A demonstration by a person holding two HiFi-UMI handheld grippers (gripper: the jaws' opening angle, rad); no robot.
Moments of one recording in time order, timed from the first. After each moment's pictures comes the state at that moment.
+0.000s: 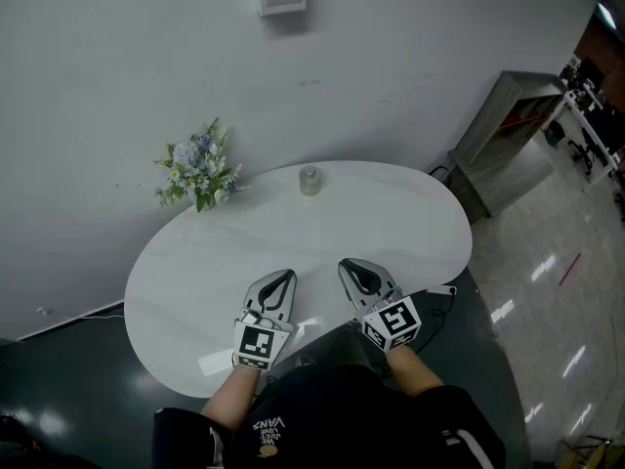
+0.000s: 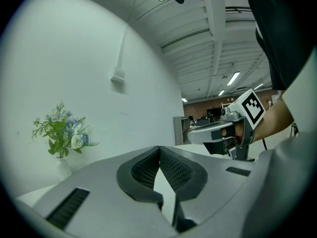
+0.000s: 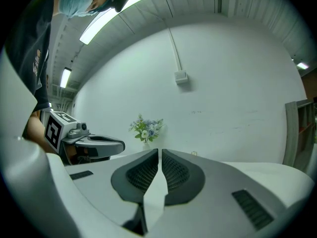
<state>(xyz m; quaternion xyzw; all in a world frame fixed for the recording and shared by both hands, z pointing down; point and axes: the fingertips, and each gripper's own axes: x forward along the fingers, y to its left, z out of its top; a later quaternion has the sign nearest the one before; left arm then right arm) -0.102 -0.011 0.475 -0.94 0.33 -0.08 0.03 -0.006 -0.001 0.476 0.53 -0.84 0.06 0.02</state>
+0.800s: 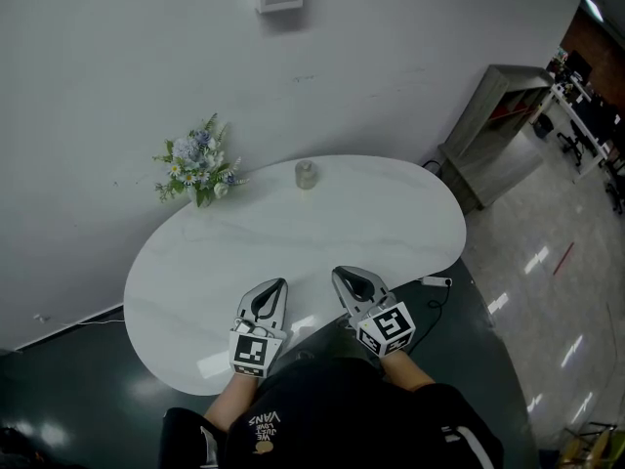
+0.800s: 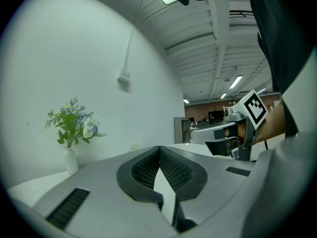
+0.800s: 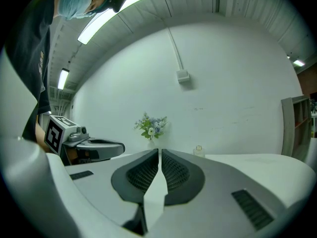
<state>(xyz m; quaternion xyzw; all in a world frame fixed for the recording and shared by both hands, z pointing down) -0.141 0.019 0.487 -0.94 0.33 -0.07 0.01 -0.038 0.034 0.484 0.54 -0.84 0.08 0.02</state>
